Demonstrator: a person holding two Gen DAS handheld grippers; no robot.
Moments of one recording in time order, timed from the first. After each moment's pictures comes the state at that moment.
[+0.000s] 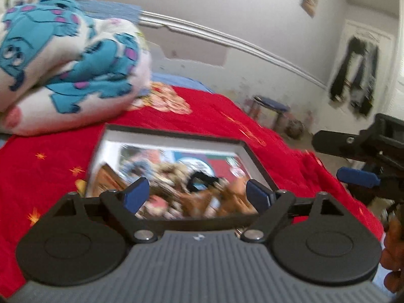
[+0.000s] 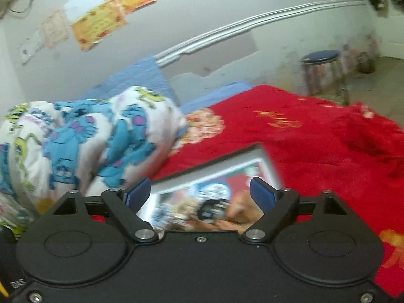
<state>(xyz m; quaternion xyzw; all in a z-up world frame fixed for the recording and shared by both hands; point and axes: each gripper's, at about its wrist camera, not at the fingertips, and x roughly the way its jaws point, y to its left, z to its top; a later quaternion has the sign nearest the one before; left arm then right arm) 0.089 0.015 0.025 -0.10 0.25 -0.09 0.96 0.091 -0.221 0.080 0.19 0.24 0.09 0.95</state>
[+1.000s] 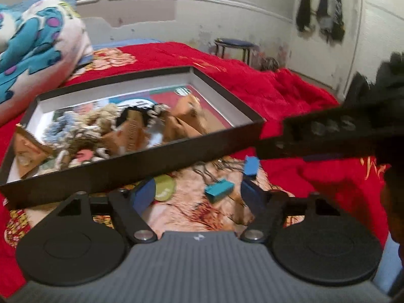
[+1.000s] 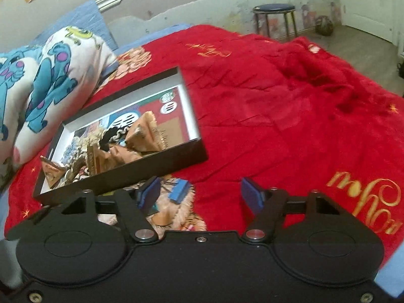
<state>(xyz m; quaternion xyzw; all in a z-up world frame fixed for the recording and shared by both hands) 0.105 -0.073 -0.055 0.04 0.32 -0.16 0.93 0.120 -0.249 -0.018 0.15 0.38 0.02 0.91</state>
